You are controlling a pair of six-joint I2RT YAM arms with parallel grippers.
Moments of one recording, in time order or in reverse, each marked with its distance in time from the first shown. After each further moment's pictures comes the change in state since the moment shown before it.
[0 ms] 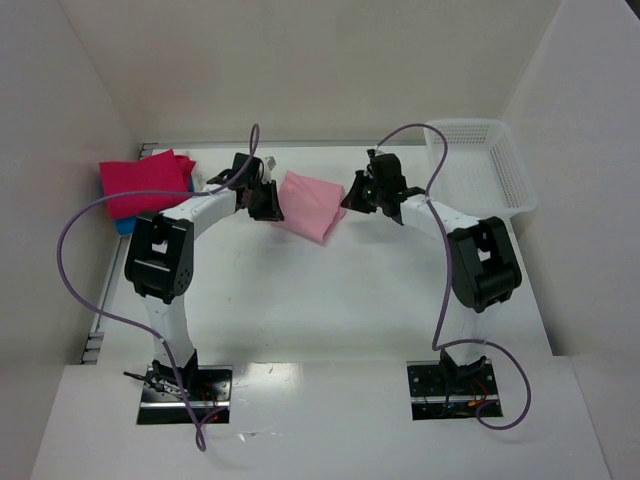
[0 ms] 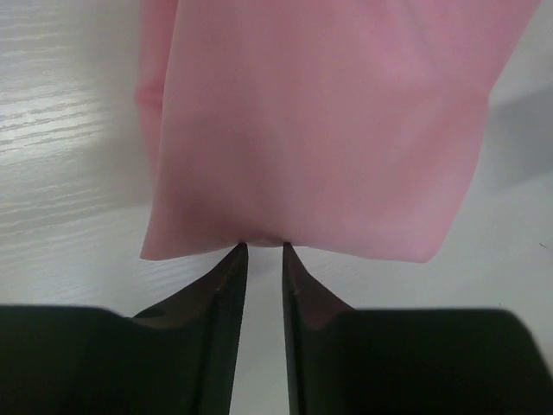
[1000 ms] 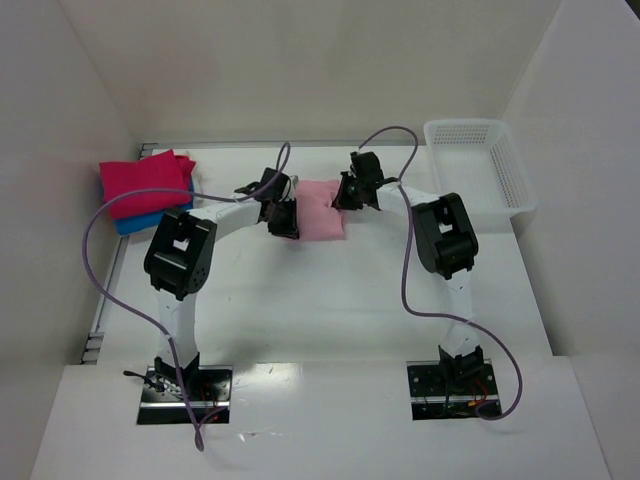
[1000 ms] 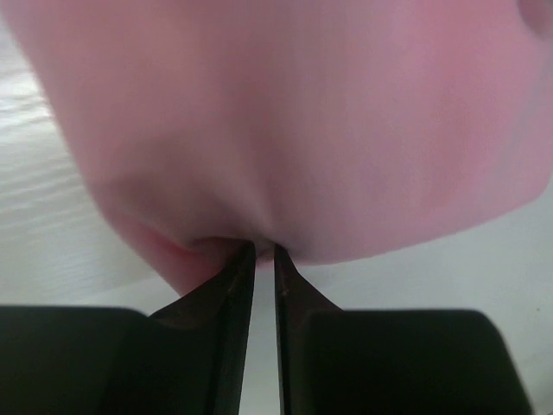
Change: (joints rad) left arm -0.120 0.092 -0.004 0.004 -0.071 -0.027; right arm 0.003 0.421 0.338 -0.066 0.006 -0.035
